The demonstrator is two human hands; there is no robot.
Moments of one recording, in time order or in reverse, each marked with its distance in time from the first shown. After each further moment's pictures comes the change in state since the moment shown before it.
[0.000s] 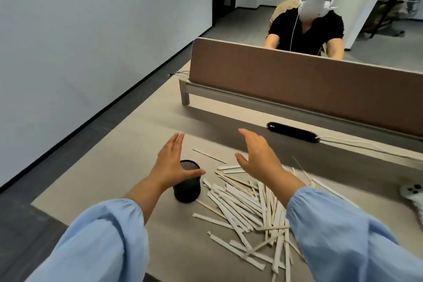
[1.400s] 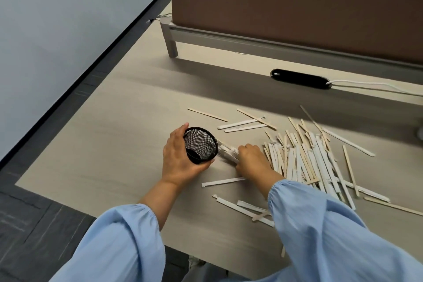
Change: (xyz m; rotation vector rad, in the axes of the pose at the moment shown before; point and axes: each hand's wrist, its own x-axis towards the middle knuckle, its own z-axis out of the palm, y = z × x) left_hand -0.032 -0.007 0.079 -0.227 0.288 0.066; right_hand -0.021 0.041 0.137 -0.205 -0.366 0.269
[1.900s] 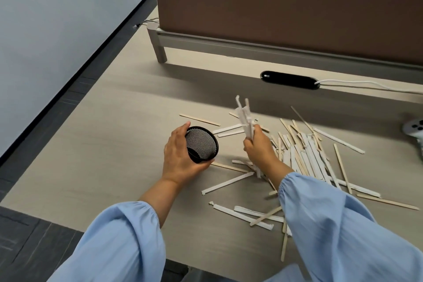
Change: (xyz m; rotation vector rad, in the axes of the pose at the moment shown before) left_hand 0.022 0.001 0.010 -0.023 -0.079 0.051; right_hand 0.007 0.017 -0.036 0.731 0.278 0.143
